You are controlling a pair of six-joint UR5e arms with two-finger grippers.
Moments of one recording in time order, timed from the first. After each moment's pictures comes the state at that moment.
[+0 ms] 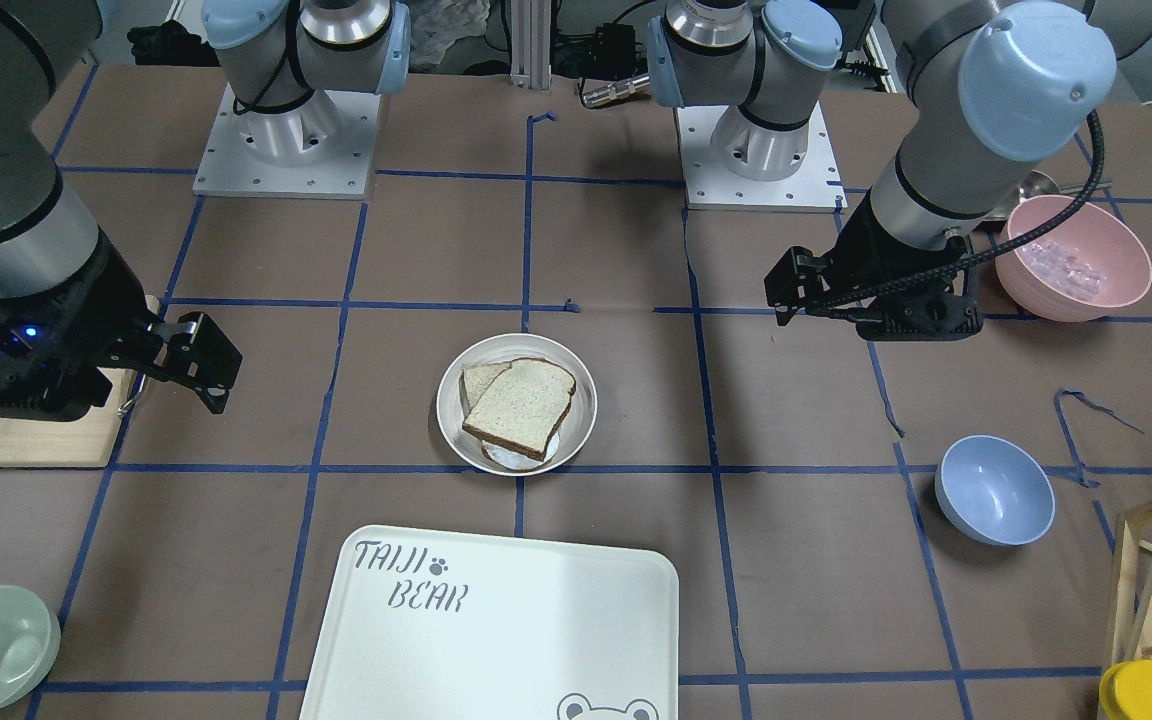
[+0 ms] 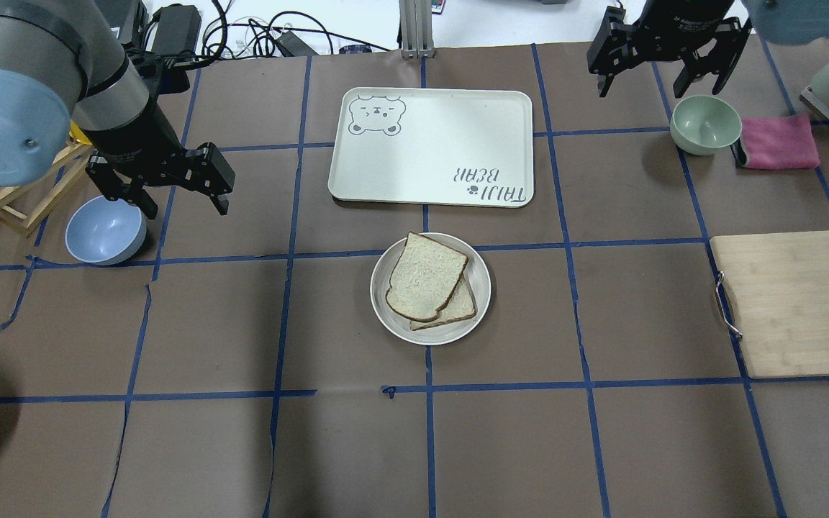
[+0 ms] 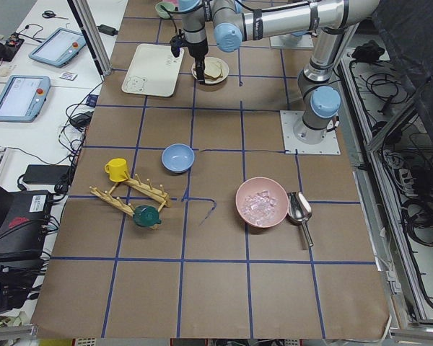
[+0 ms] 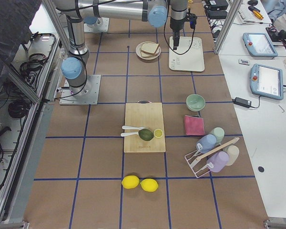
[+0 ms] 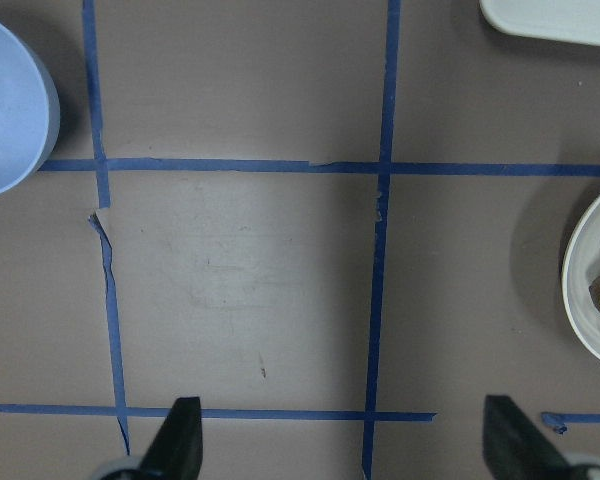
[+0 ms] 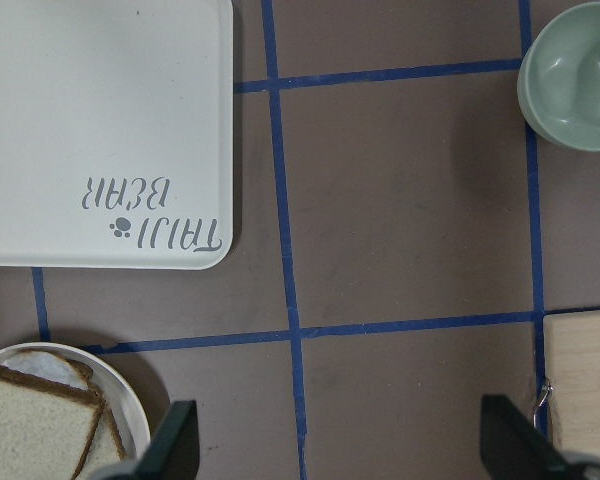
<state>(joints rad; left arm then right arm) -1.48 -1.66 -1.66 -1.50 1.58 0.06 1.51 -1.36 1.39 -1.68 -1.56 0.02</state>
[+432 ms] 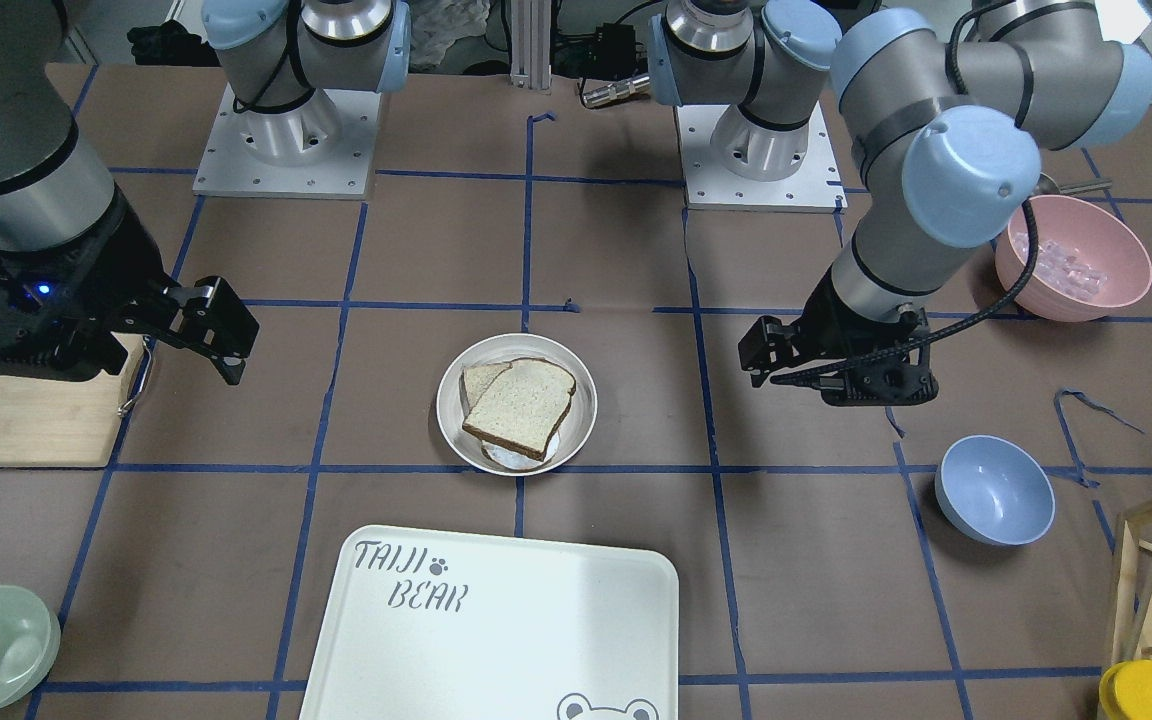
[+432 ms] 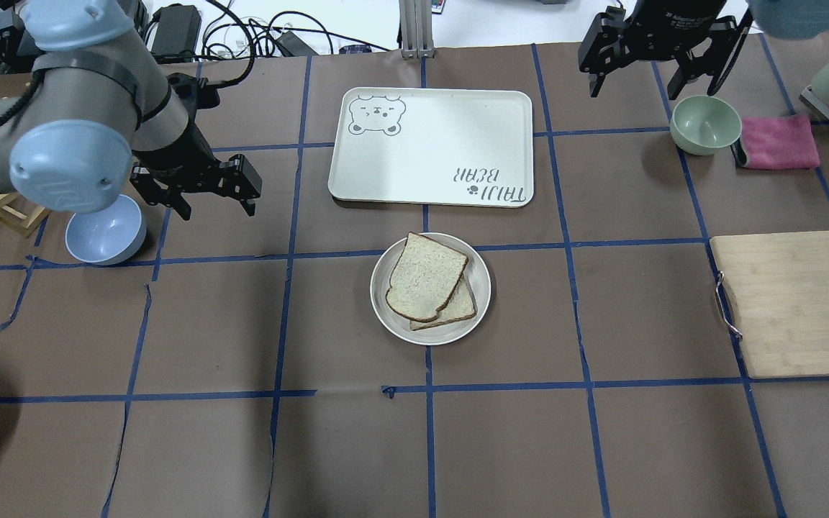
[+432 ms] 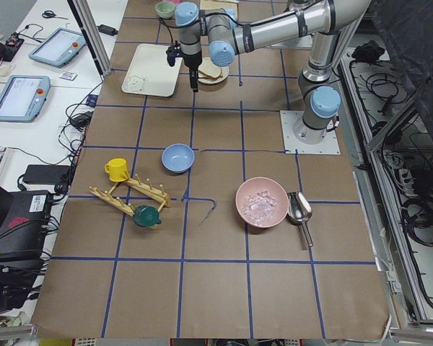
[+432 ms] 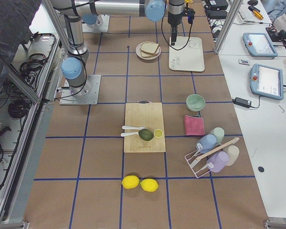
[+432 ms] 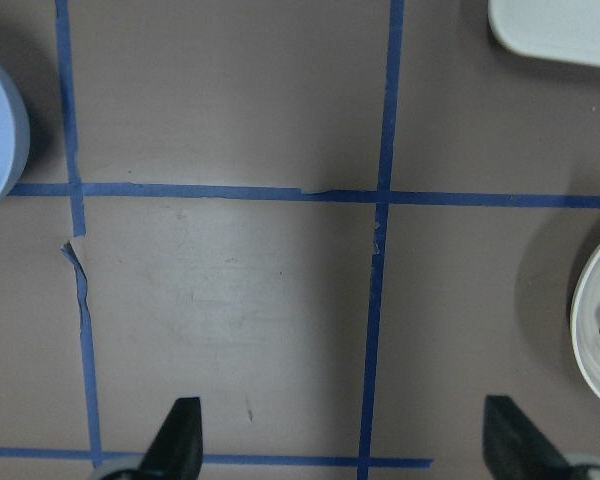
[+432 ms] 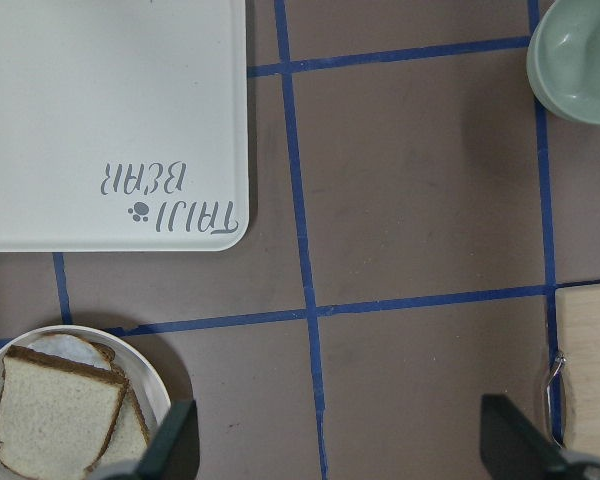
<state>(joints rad) -1.51 -1.73 -1.77 -1.24 1.56 0.05 1.54 -1.38 1.38 -1.64 -1.56 0.06</state>
